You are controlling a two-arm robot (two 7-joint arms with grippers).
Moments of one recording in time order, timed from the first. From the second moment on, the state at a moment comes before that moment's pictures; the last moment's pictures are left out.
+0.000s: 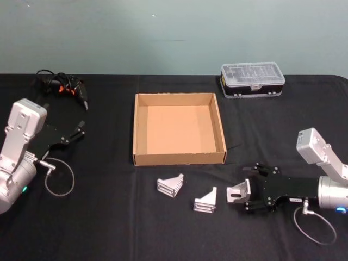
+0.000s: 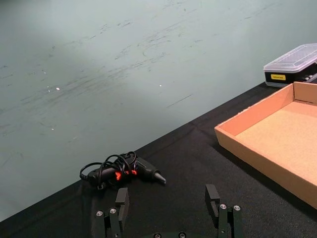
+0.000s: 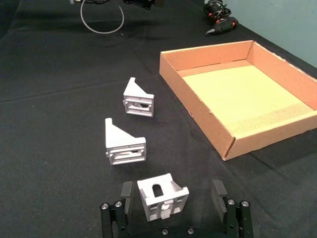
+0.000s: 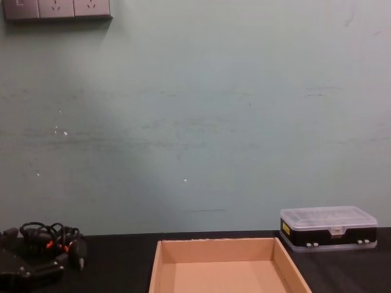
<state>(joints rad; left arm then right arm) -0.20 0.60 0.45 -1.41 -0.25 -0.12 0.03 0.37 0.70 -0.57 -1.25 0.37 -0.12 0.90</state>
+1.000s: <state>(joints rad) -0.20 0.60 0.45 -1.41 -0.25 -0.12 0.03 0.40 0.68 -0.58 -1.20 0.38 -0.15 0.91</state>
